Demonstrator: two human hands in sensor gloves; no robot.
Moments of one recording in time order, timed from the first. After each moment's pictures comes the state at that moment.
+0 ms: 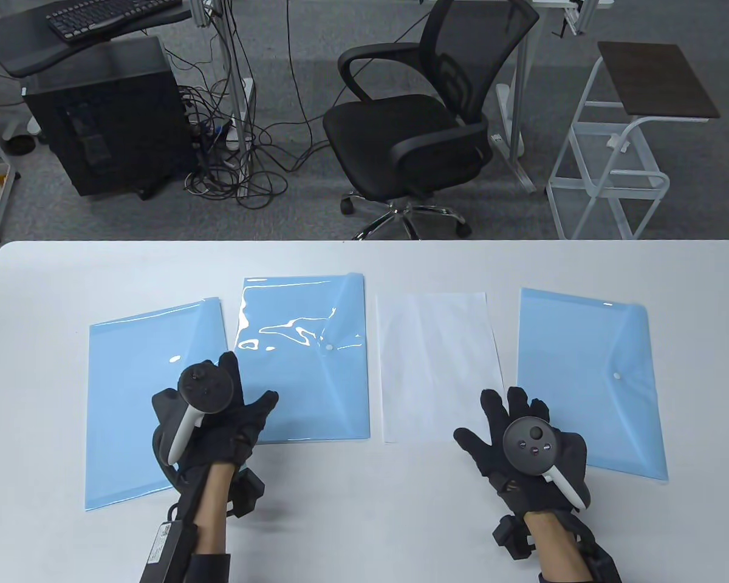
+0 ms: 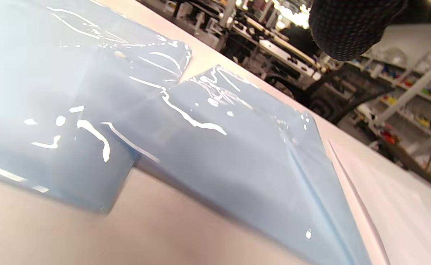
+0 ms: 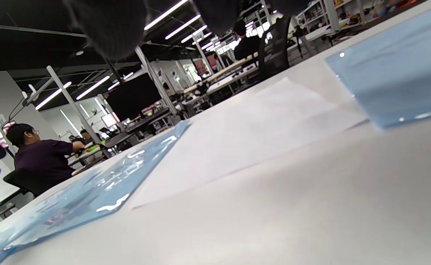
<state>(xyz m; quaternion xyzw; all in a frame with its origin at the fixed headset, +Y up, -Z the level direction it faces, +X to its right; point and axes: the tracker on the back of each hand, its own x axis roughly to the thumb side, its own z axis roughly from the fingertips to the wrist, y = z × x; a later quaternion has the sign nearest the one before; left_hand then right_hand) -0.230 -0.701 -0.295 -0.13 0.12 0.26 0.95 0.207 -0.738 -0.276 0.04 0.03 0.97 0.24</state>
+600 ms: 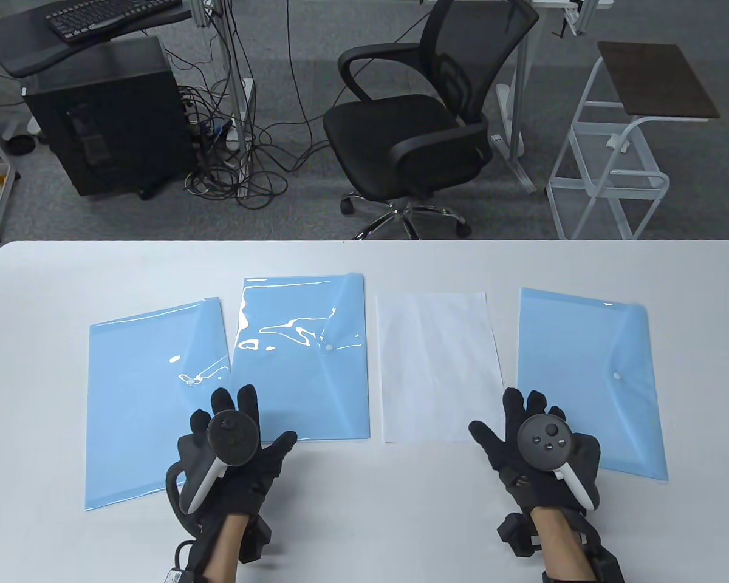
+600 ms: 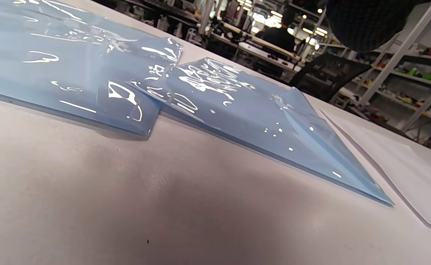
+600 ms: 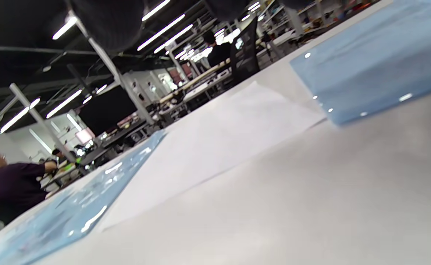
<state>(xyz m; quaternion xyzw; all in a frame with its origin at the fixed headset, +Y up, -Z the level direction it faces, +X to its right) -0.207 -0.728 -0.258 -0.10 0.09 0.21 0.97 0.234 -0.746 -0.283 -0.03 0.03 0.96 0.28</state>
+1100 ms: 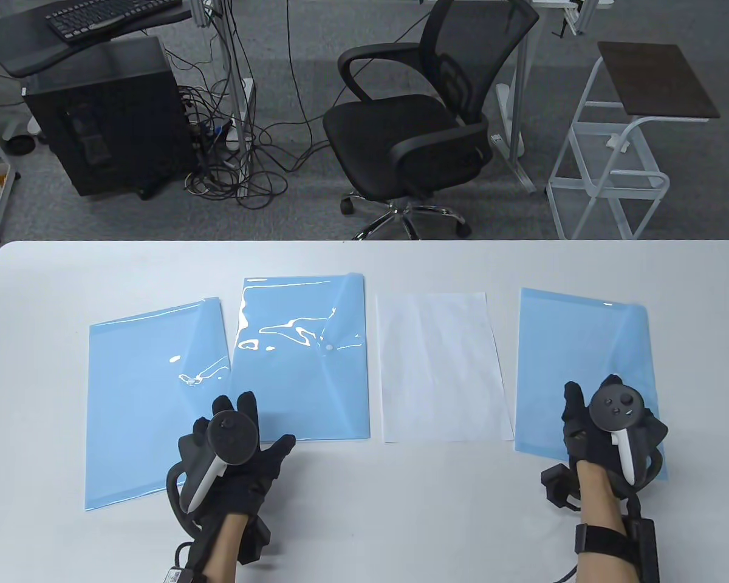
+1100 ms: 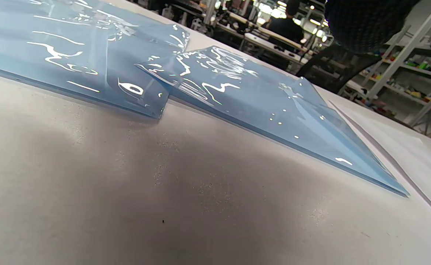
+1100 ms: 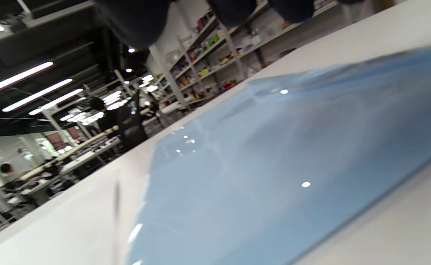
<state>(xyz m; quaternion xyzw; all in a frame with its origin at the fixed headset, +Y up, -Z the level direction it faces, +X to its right) -0.213 -0.737 -0.261 -0.12 0.10 0.22 0.96 0.338 -0.756 -0.323 -0.30 -0.03 0.93 0.23</state>
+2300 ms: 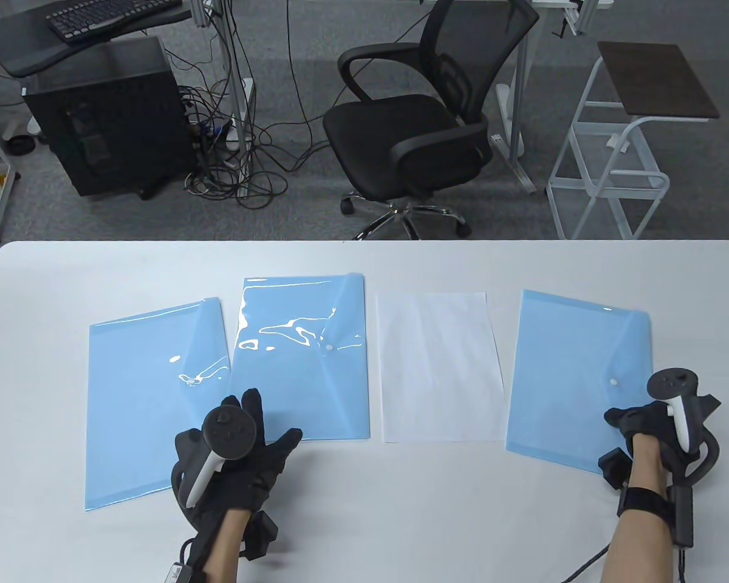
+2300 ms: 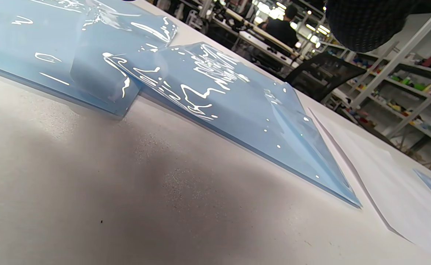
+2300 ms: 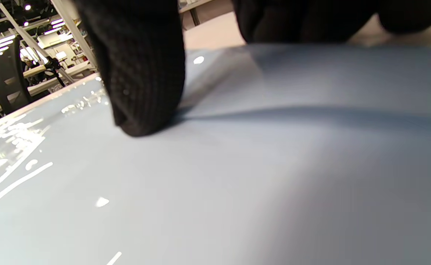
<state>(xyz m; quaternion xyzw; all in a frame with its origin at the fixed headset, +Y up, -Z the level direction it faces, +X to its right) -0.210 -0.732 -0.265 -0.12 0.09 0.26 0.95 0.434 -0.785 -0.357 -0.39 0.09 0.90 0.20</state>
